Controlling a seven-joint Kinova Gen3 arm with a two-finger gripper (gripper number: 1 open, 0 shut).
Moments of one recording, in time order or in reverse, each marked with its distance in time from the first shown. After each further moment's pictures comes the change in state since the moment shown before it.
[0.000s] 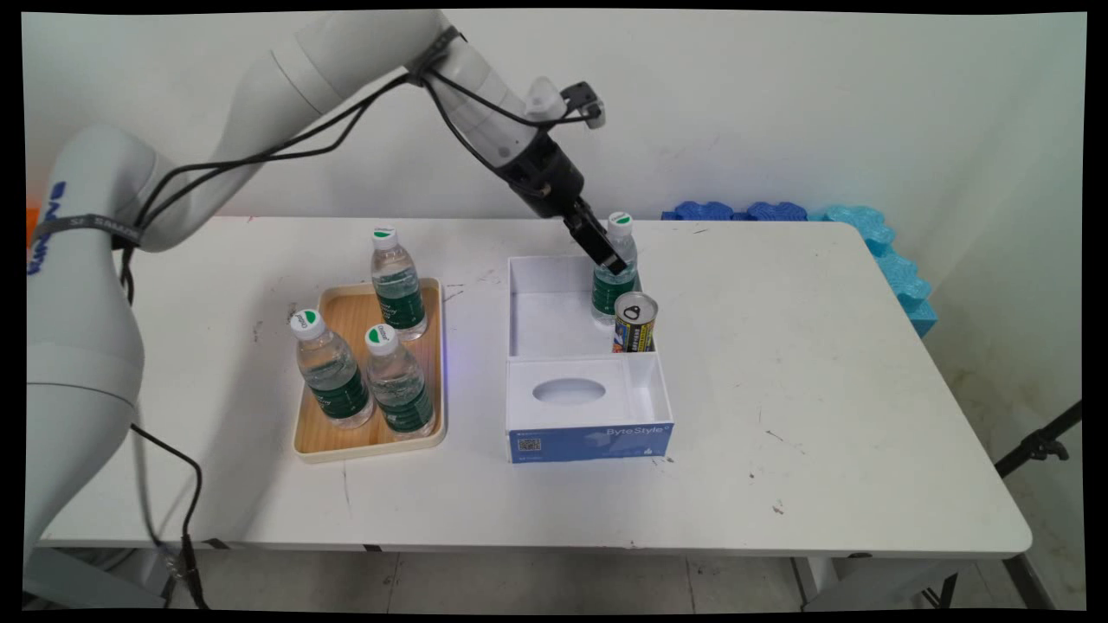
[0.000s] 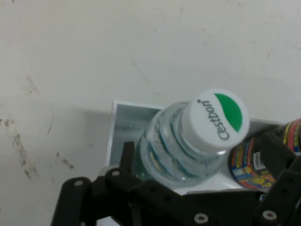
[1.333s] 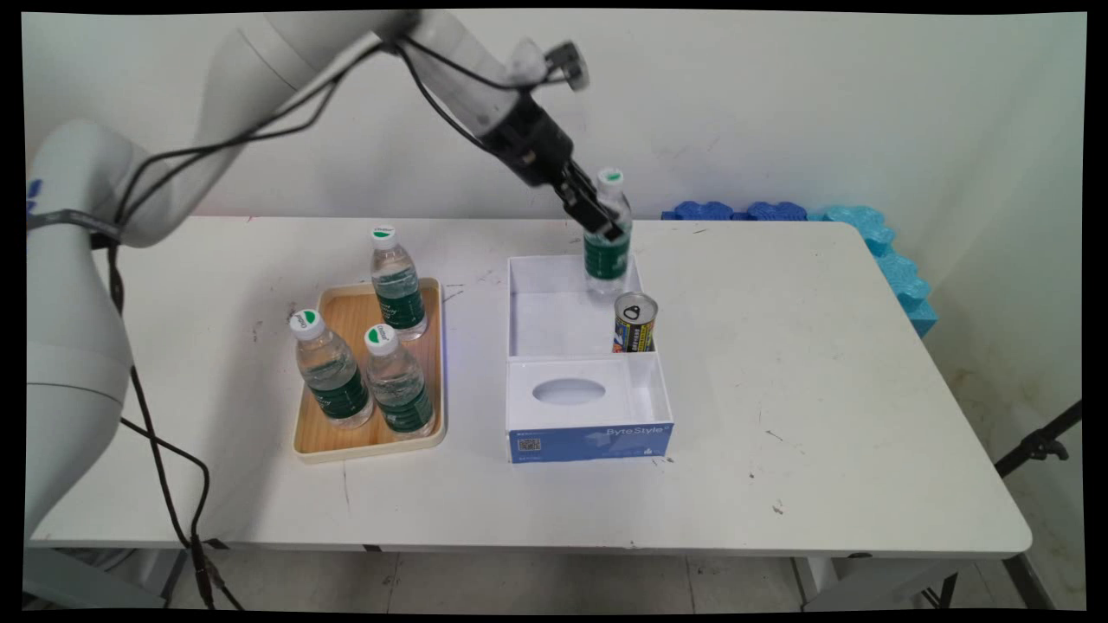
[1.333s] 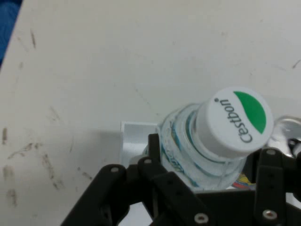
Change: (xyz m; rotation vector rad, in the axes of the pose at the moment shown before) arm 0.006 0.003 -0.057 0.003 0.078 0.072
